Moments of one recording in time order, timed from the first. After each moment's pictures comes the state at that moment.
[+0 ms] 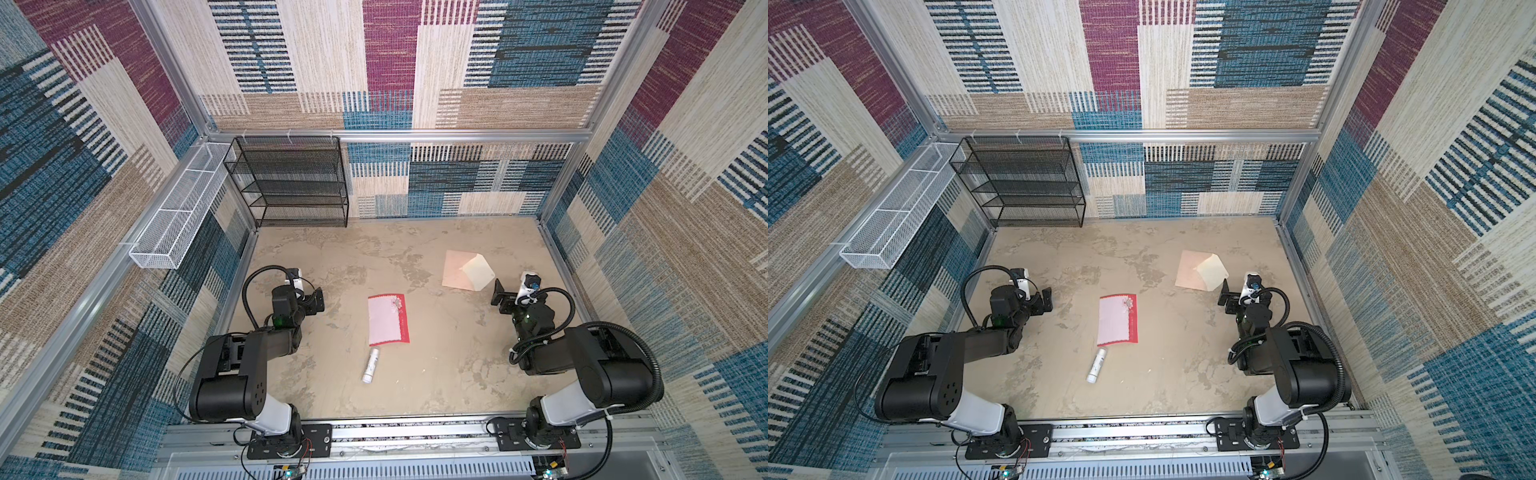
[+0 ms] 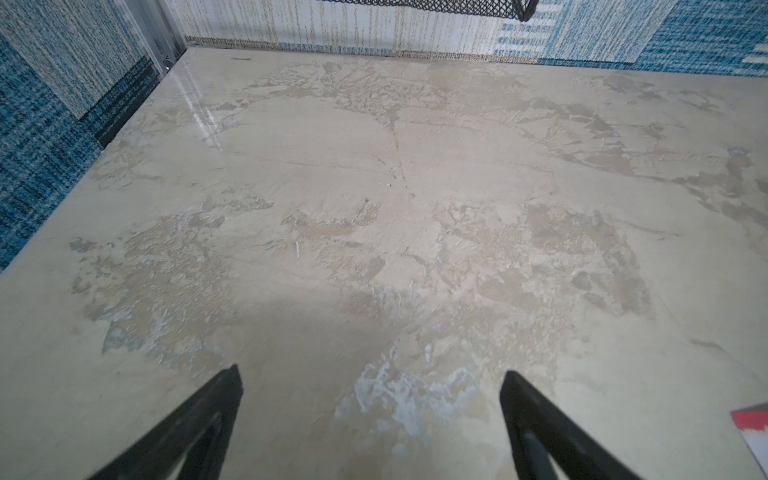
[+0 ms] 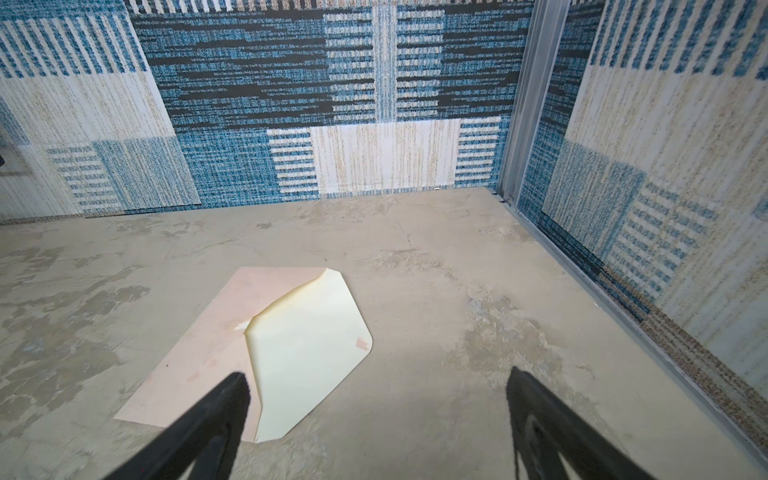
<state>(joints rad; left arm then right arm) 0.04 1.53 0.46 0.58 0.01 -0.03 0.01 1.54 0.19 1.25 0.11 0.05</state>
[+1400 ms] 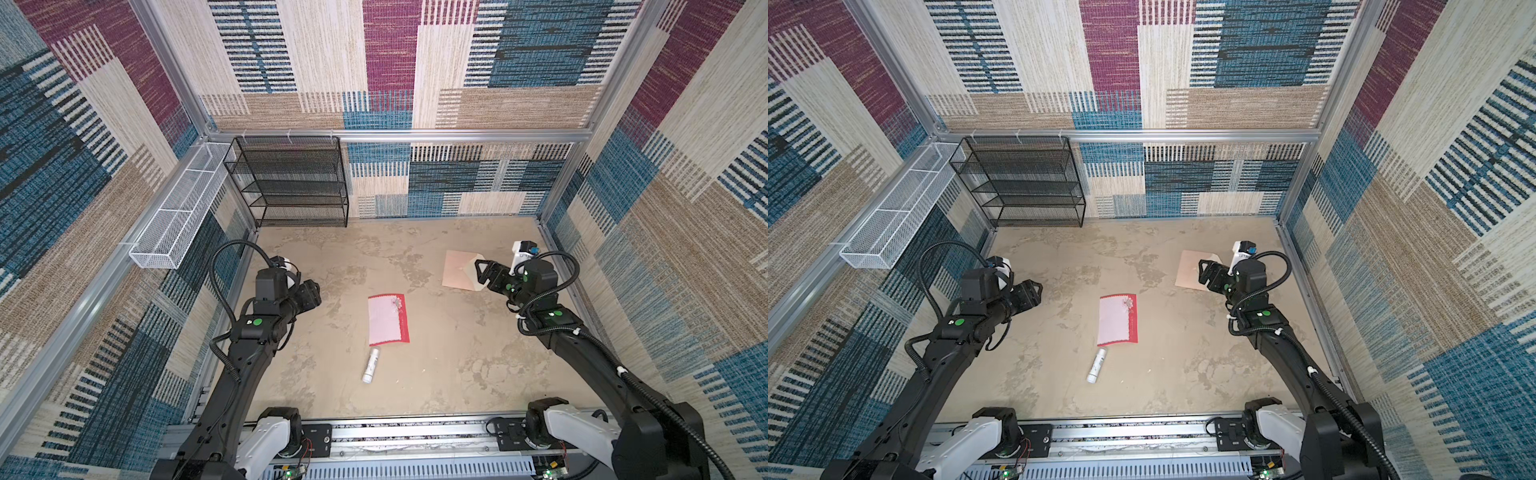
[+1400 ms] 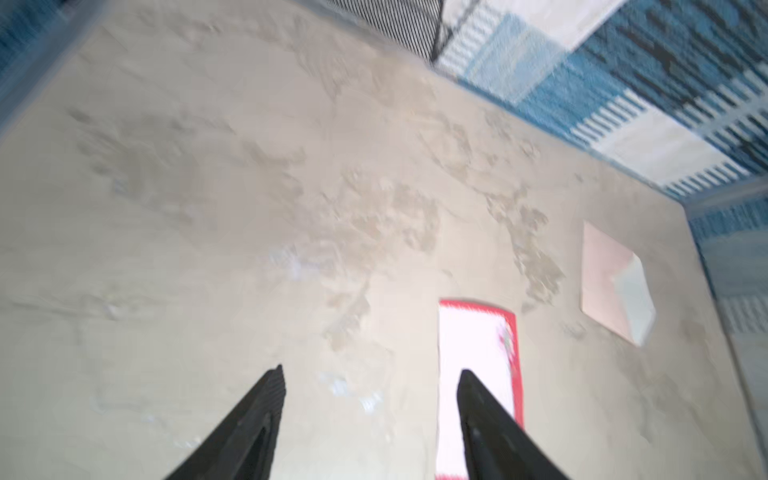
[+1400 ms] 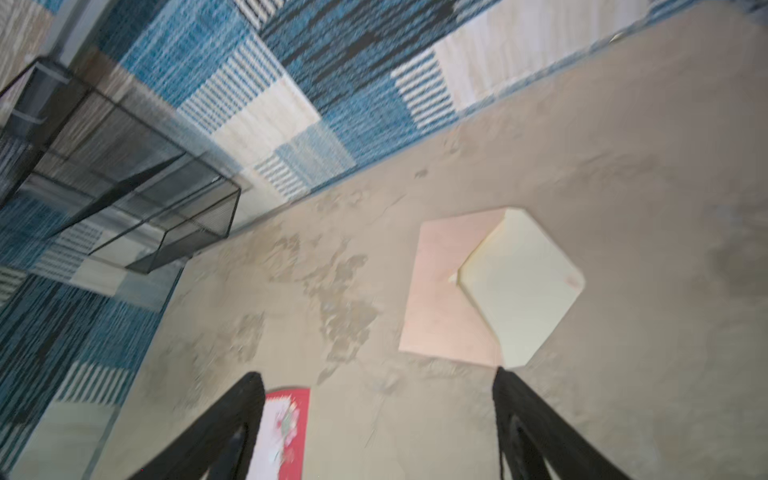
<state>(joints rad) -0.07 1.00 0.83 -0.54 0.14 -0.44 0.19 1.10 0.69 -0.01 -0.16 0.57</state>
